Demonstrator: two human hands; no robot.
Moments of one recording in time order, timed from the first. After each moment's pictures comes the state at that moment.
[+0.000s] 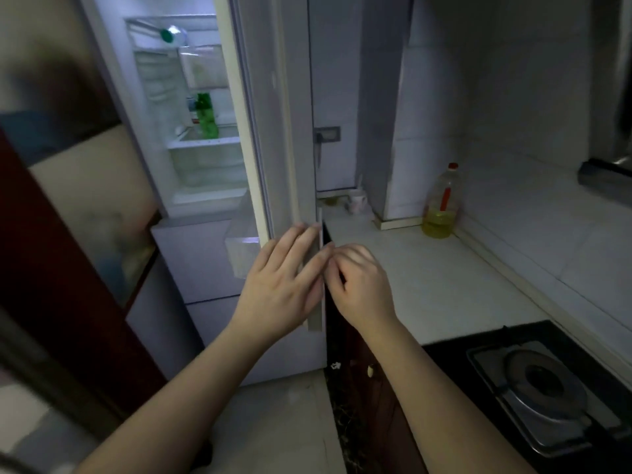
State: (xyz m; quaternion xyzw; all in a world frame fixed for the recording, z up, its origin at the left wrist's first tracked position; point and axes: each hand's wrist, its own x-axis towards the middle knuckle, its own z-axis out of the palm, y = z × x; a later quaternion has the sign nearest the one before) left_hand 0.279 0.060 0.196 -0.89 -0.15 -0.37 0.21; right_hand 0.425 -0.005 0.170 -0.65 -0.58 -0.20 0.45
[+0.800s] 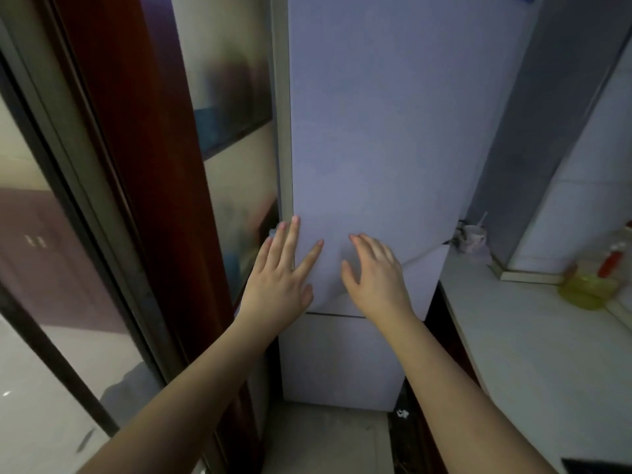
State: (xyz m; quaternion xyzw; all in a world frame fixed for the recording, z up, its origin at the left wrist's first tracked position) left_hand 0.102 0.267 0.172 -0.86 -0.43 -0.20 0.21; right_hand 0.287 0.221 0.179 -0.68 -0.64 -0.09 0.33
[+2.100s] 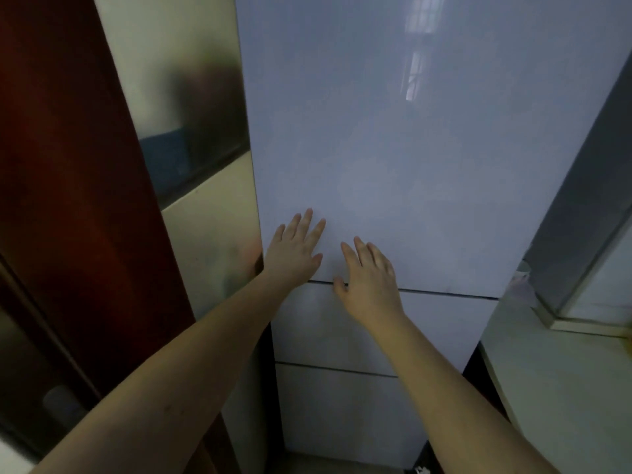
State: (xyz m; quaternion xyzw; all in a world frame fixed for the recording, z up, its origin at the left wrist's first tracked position) left_hand 0.192 0.549 0.183 -0.86 -0.48 -0.10 0.11; right_hand 0.324 0.425 0.183 -0.71 -0.67 -0.07 0.22
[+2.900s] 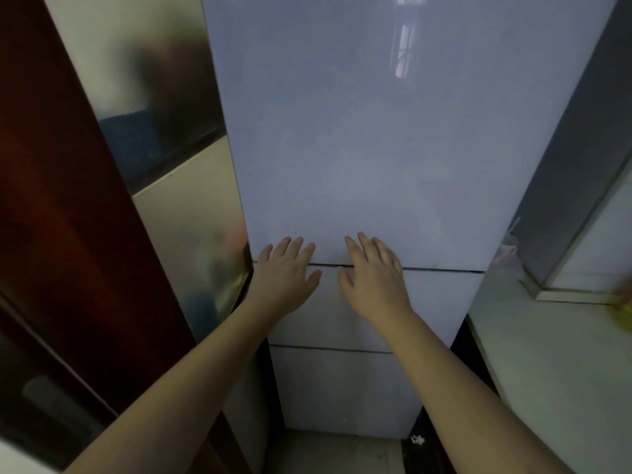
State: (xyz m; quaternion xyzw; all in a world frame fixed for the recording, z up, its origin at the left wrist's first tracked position) left_hand 0.188 0.468 0.166 -0.87 -0.48 -0.10 0.08; right_hand 0.350 0.396 0.167 -0.73 -0.65 -0.06 0.21
